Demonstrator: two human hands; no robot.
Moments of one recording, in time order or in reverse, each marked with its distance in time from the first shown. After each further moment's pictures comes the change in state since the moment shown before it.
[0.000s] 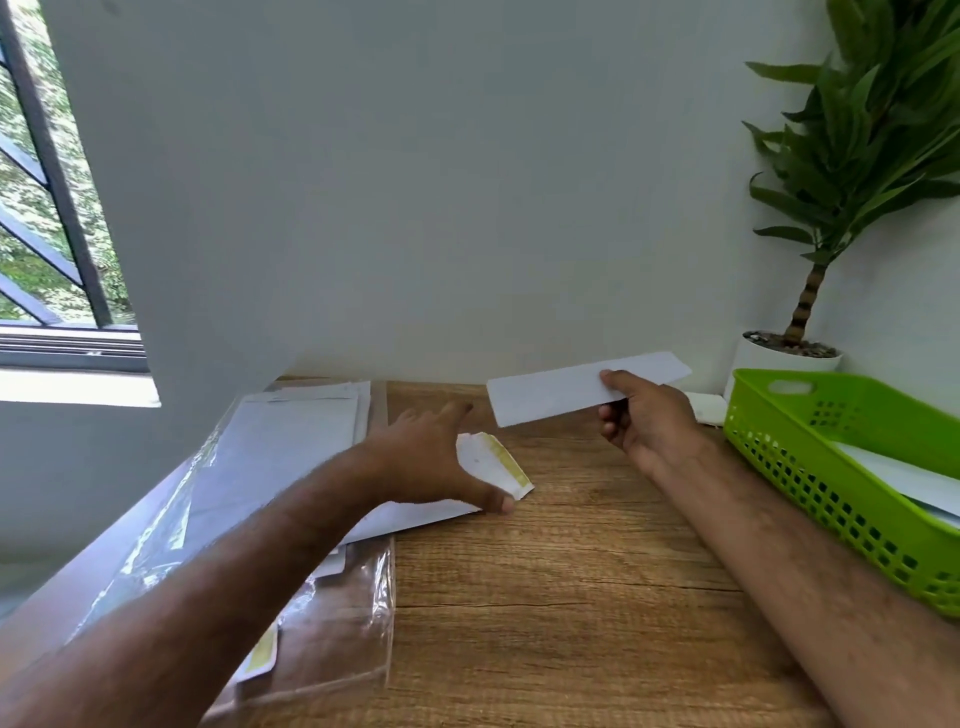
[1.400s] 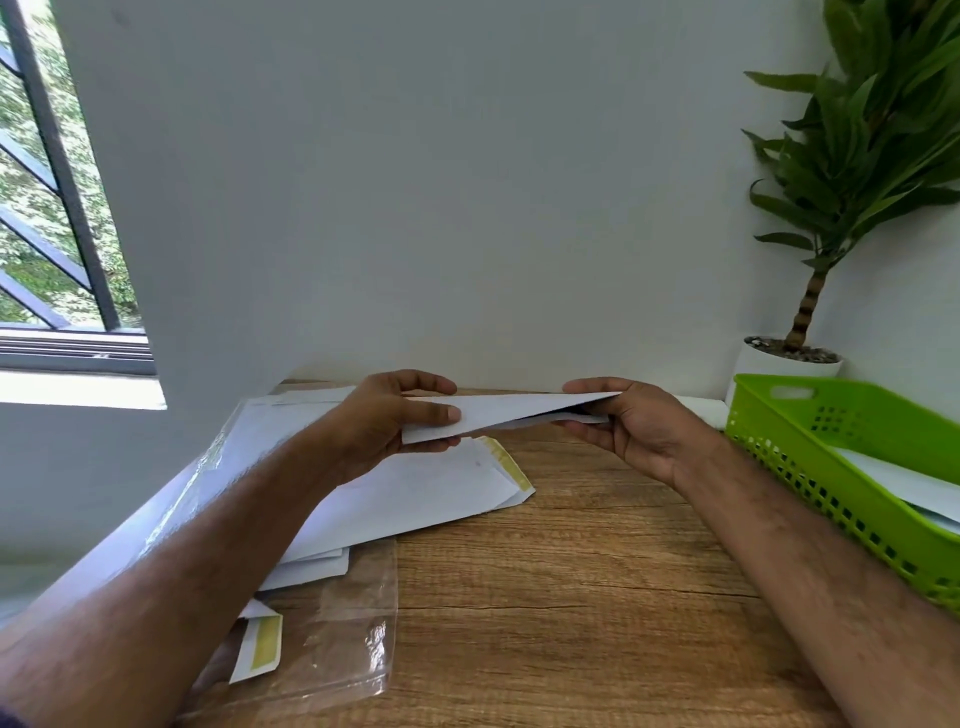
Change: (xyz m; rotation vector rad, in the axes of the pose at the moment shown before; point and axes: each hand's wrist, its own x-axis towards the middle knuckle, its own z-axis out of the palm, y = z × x) left_hand -0.004 -0.019 -0.029 -1.227 0.090 -0.055; right_hand -0.010 -0.011 0.001 -0.029 -0.402 0.106
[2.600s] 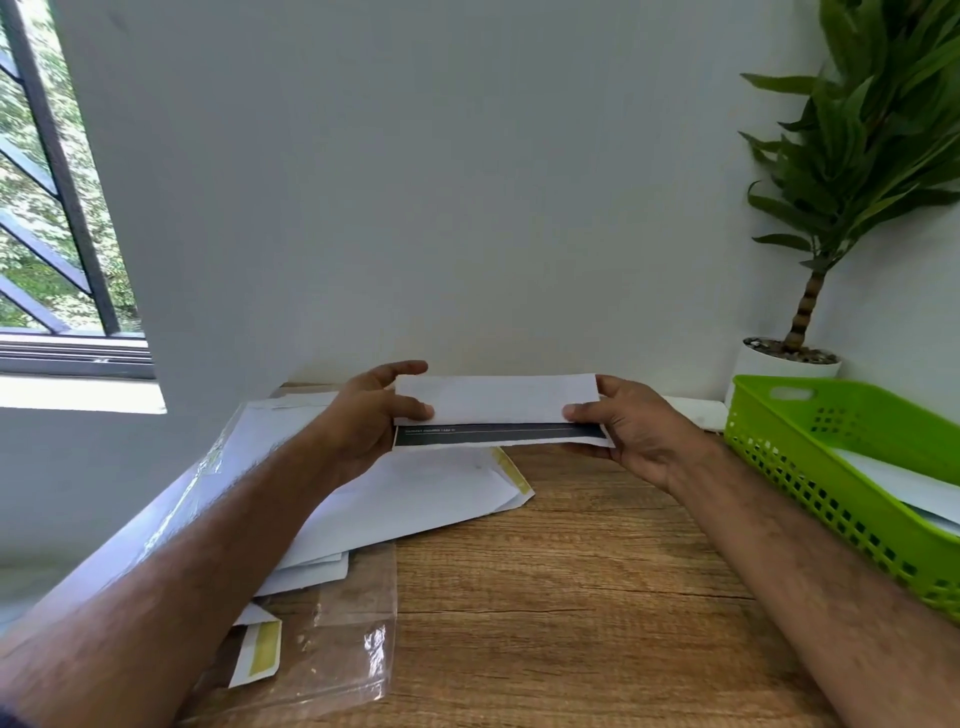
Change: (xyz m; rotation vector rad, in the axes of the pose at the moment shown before) left_hand 0.013 -0.010 -0.011 -0.170 0.104 0.070; right_hand 0.005 0.005 0.000 -0.187 0.003 -0.027
